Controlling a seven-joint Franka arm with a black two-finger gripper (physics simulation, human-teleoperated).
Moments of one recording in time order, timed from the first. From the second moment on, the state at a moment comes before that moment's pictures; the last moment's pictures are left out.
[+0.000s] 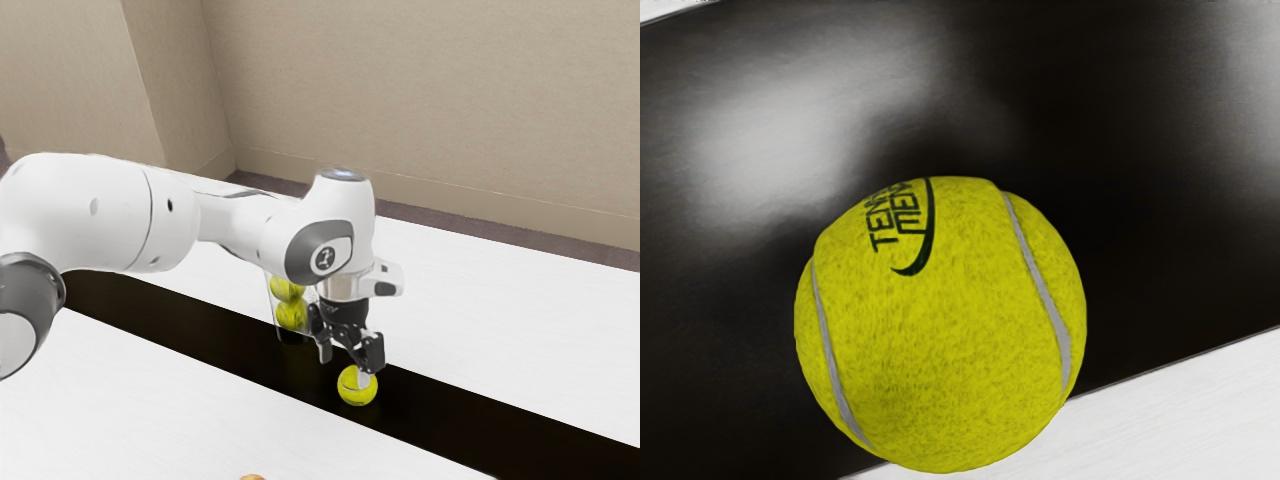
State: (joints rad) arm -0.64 0.41 0.27 -1.82 -0.22 2.03 0.06
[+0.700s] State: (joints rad) arm -0.64 0.49 0.25 -1.89 -0.28 2.28 0.06
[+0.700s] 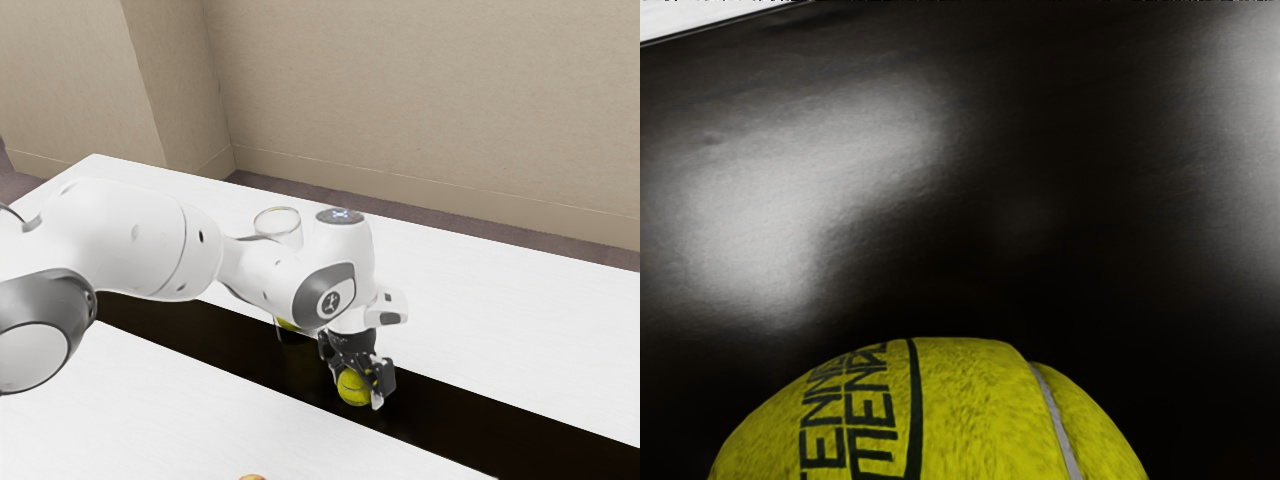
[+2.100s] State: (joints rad) arm -0.50 0.37 0.46 -1.39 -0.04 1.78 0.05
